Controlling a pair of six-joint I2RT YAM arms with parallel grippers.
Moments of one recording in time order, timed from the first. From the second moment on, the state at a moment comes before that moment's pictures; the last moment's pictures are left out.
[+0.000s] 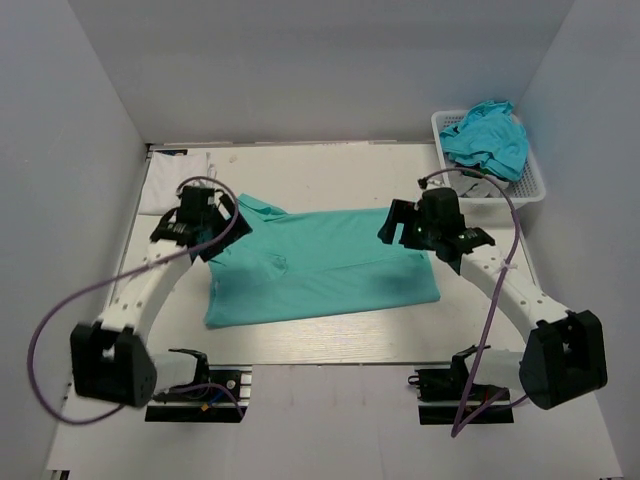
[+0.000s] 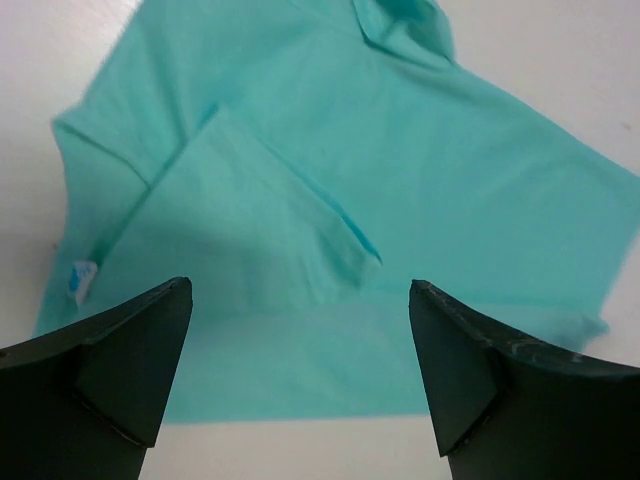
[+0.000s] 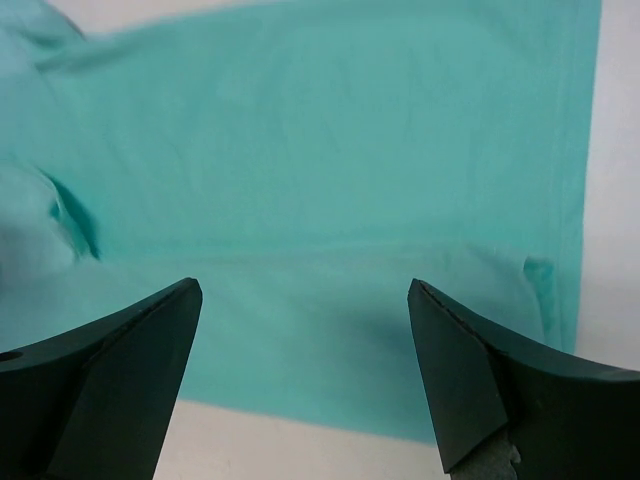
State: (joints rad) left arm -0.19 1.14 0.91 -0.60 -0.01 -0.73; right arm 0.38 1.22 0.83 -0.35 -0.09 0.44
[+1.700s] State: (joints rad) left arm -0.11 2.30 1.86 -0.50 -0.11 -0.48; right arm 0.27 1.96 1.48 -0.43 0.18 0.47
